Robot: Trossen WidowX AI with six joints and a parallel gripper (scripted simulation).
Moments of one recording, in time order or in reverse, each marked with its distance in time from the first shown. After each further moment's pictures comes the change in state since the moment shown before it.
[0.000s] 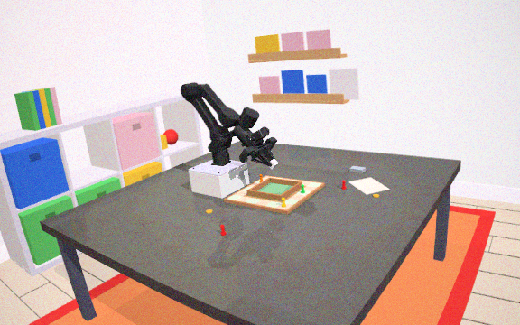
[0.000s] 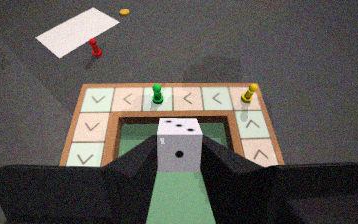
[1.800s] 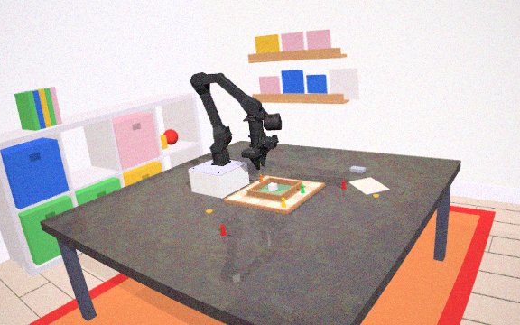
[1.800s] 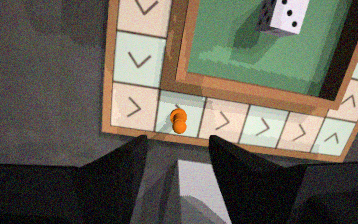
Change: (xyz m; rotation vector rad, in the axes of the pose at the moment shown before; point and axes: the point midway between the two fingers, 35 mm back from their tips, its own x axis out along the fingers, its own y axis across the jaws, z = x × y) arm -0.044 0.069 -0.088 -0.156 0.844 0.086
